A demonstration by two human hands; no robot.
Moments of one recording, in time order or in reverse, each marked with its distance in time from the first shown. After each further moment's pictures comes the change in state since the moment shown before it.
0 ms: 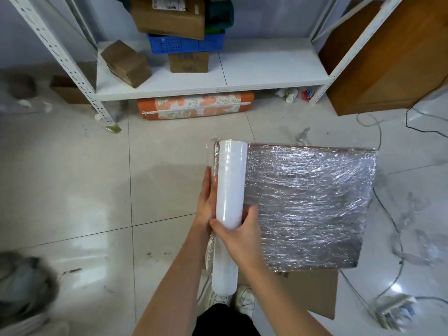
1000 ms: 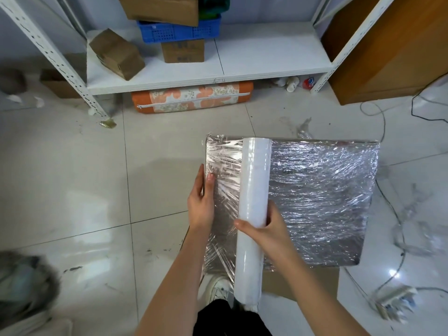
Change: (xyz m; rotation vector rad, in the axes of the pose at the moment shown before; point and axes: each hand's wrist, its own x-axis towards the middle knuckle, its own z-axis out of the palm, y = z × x) left_hand 0.006 -0.002 0.006 0.173 0.244 0.109; right_hand 0.024 0.005 -0.057 0.179 -0.167 0.148
